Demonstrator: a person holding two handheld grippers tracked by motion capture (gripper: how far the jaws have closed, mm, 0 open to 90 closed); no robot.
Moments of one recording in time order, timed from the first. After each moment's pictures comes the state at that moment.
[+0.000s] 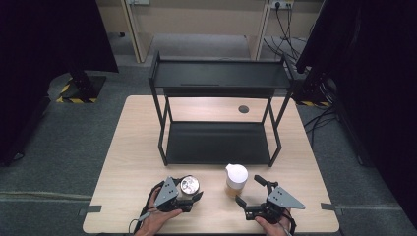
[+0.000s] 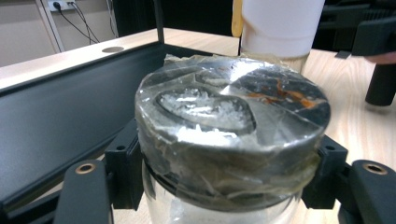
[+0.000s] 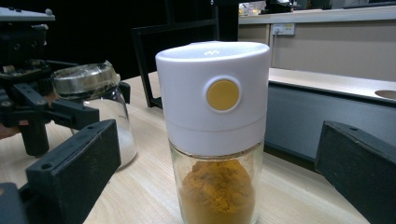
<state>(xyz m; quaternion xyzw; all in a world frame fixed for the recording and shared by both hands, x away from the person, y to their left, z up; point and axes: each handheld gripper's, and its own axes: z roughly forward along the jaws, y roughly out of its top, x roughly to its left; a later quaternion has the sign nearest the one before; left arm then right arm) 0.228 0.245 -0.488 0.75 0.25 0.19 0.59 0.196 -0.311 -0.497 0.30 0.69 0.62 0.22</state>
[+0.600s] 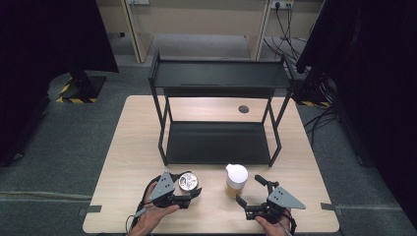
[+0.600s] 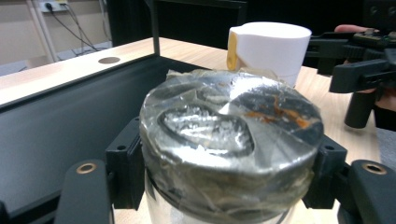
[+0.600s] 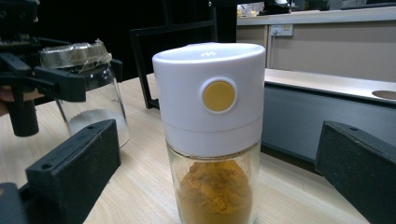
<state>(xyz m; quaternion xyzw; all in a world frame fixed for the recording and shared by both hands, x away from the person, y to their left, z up) 0.237 0.253 -0.460 0.75 0.25 0.17 0.59 0.195 -0.312 -0.498 0.30 0.69 0.62 0.22</state>
